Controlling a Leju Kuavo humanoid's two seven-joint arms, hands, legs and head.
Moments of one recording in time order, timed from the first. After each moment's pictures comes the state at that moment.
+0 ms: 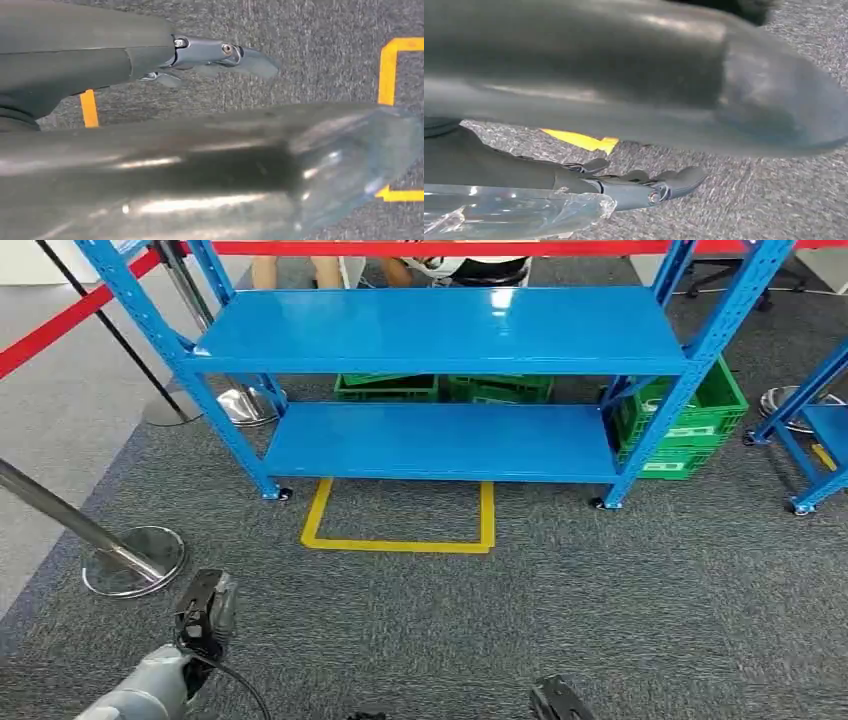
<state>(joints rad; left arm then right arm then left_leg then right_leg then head) -0.30 -0.03 0.27 -0.30 -0.29 -0.03 -0.04 -0.17 0.17 -0.97 -0.20 1.35 0.09 -0.38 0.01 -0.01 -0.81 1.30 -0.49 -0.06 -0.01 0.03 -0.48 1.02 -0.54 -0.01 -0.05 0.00</state>
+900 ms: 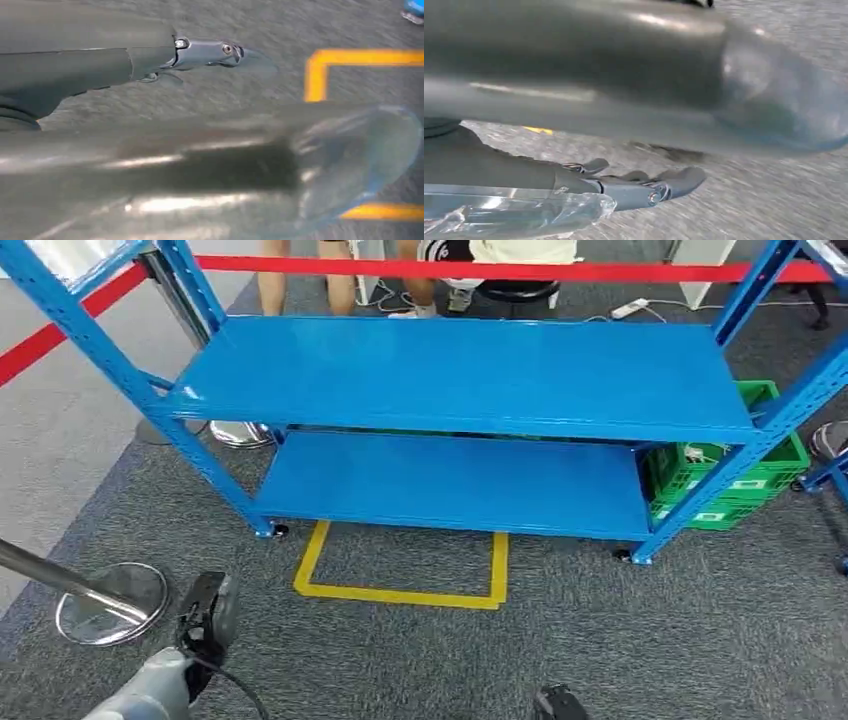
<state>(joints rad) -0.28 -0.03 0.23 -0.33 -0.24 -0.01 -0.03 -0.16 0.17 -0.91 -0.20 1.25 0.09 -0.36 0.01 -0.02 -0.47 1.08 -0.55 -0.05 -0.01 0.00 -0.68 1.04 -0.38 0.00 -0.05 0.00</state>
